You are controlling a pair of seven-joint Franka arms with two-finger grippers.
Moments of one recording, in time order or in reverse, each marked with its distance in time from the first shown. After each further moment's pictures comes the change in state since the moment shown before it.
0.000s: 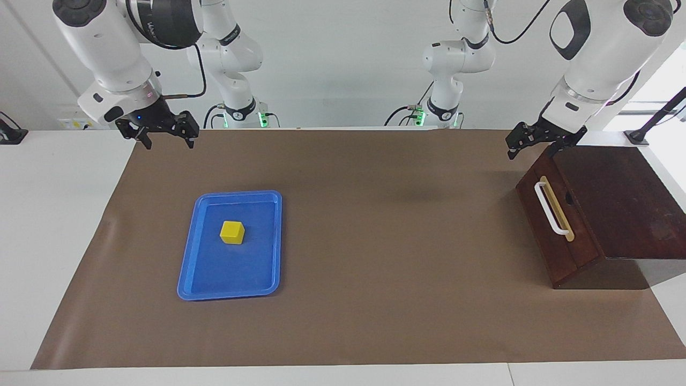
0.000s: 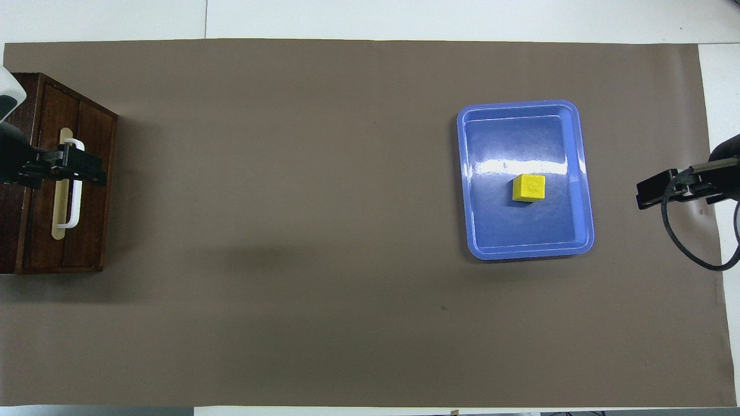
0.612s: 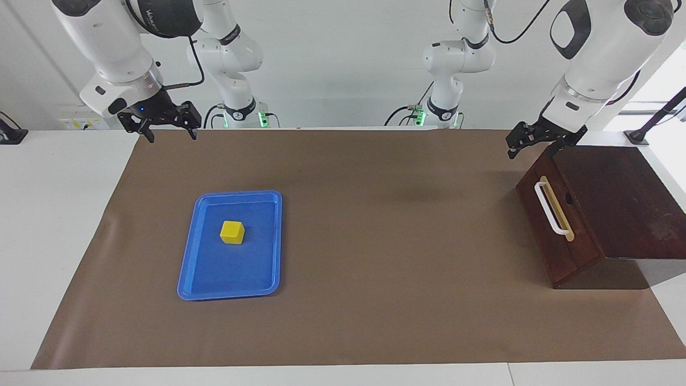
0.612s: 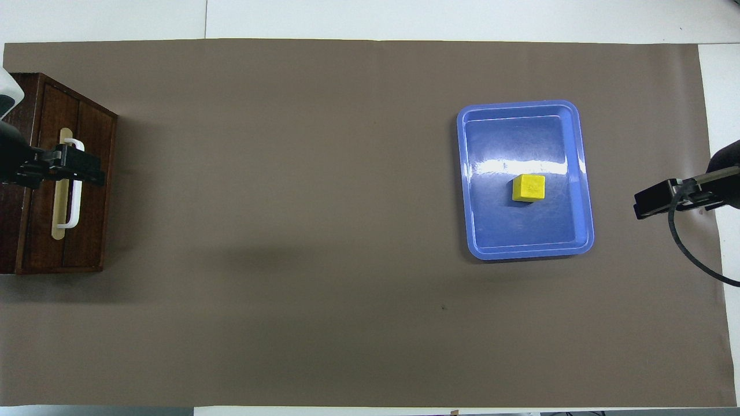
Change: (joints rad) left arm 0.000 0.000 0.000 0.006 0.000 -0.004 0.000; right arm 0.009 -0.011 0.009 0.007 0.002 -0.048 -0.018
